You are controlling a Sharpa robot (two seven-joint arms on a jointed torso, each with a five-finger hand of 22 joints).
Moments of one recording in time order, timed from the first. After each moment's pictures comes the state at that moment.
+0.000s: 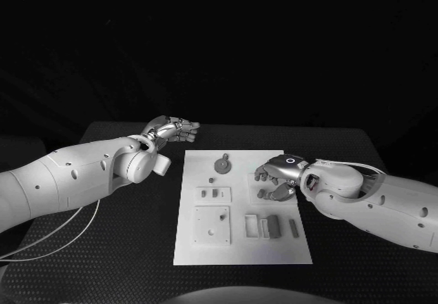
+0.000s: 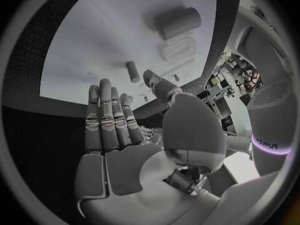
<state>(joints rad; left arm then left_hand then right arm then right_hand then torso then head) 1.22 -0.75 -0.12 1.23 -0.23 -0.25 0.27 0.91 -0.07 0.45 -0.25 0.05 0.71 0.19 0.26 0.48 0.89 0.22 0.07 0.08 0.61 0.23 0.44 0.30 0.04 0.65 0.13 0.07 0.83 1.14 -0.77 -0.12 1.47 -1.79 -0.17 -0.05 1.10 -0.28 0.65 -0.18 0.05 0.78 0.13 0.29 0.43 1.06 0.17 0.08 0.17 1.07 0.06 0.49 0.86 0.23 0.84 0.17 0.33 1.31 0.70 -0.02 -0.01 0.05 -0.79</state>
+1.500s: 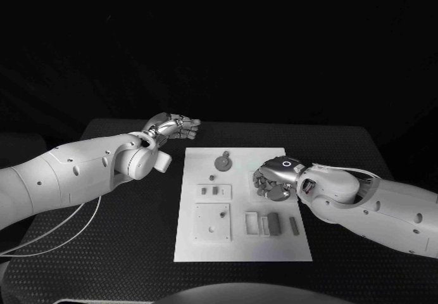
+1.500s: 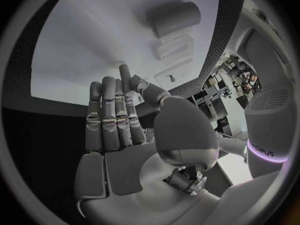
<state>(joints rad) 1.22 -0.75 -0.12 1.22 -0.23 -0.25 0.27 0.91 -0.07 0.45 -0.25 0.05 0.71 0.19 0.26 0.48 0.89 0.22 0.07 0.08 0.61 0.23 0.44 0.30 0.04 0.65 0.13 0.07 0.83 1.11 -0.76 -0.11 1.49 -1.83 -0.22 -0.05 1.19 -0.06 0.69 -0.29 0.04 1.00 0.12 0.39 0.47 1.28 0.07 0.17 0.22 1.22 -0.03 0.60 0.90 0.25 0.97 0.12 0.46 1.31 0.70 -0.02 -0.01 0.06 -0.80</state>
